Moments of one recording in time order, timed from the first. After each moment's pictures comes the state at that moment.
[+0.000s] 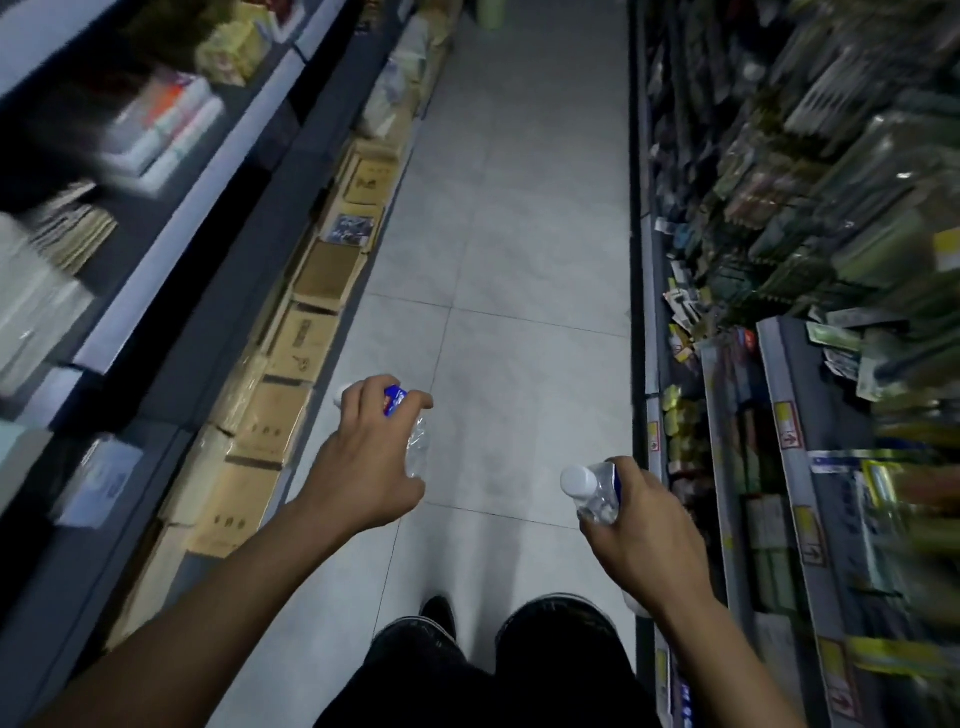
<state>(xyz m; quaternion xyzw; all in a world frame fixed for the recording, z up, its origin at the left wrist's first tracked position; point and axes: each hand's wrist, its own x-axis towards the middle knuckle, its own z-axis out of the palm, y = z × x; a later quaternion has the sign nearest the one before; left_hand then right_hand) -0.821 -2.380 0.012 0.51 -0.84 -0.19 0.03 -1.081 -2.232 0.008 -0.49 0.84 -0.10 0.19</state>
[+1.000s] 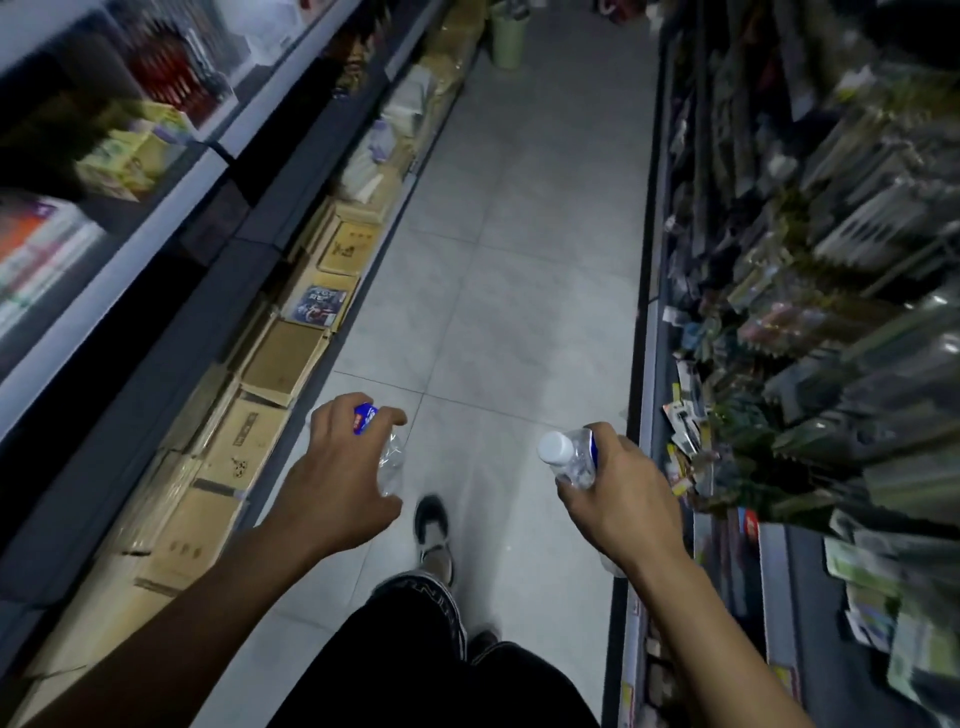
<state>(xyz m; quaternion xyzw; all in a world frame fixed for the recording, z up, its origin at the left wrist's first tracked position) -1.069 -2.695 -0.001 0.59 -0.79 -0.19 0.04 -1.358 -2.619 0.006 -0.56 0.79 -0.14 0.19</state>
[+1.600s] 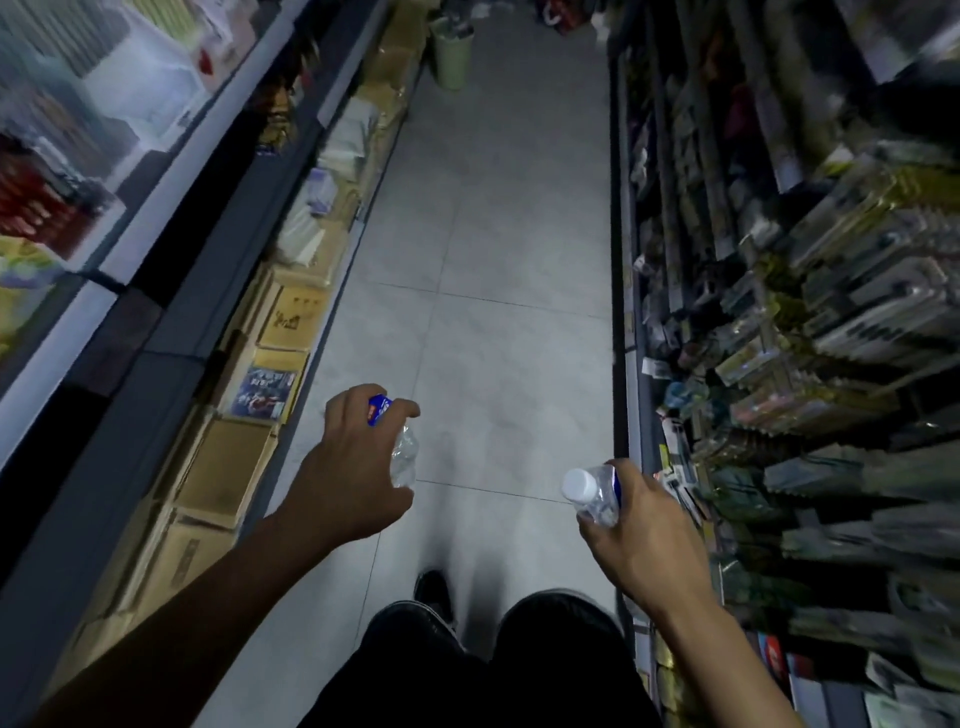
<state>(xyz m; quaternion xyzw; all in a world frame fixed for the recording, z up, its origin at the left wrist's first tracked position) -1.163 -3.013 0.008 0.50 -0.84 -0.20 0.05 -1.437 -2.861 0.007 -0.51 0.84 -0.11 0.17</state>
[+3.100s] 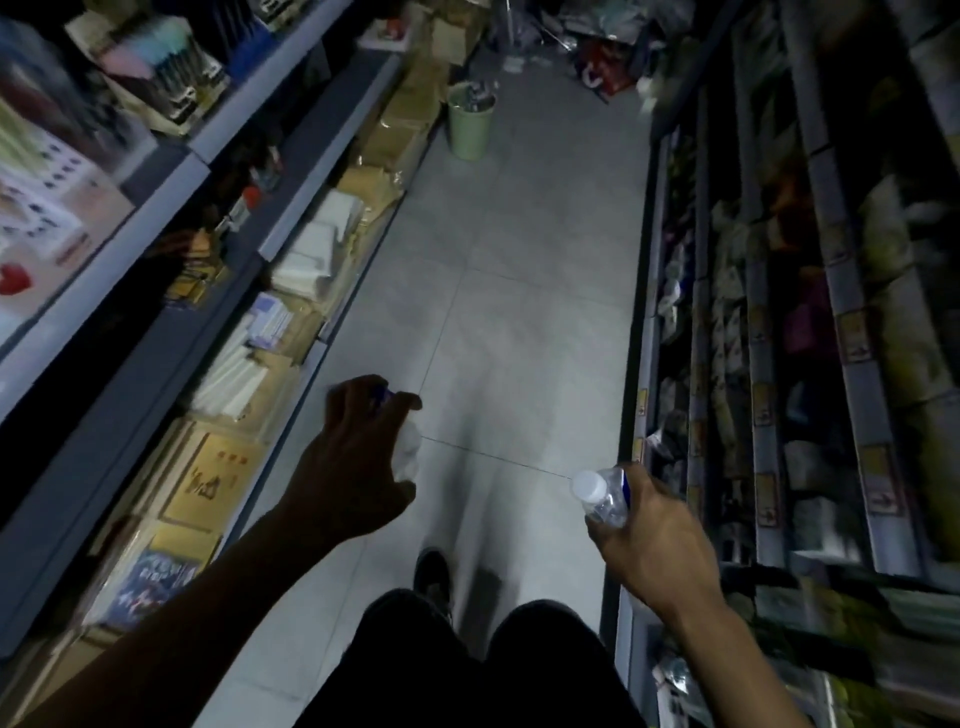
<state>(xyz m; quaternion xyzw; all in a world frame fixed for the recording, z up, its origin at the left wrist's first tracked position) -1.473 -3.600 0.006 0.54 -0.82 -0.18 0.06 -1.766 -3.478 0.009 -0.53 0.82 -0.08 0.21</state>
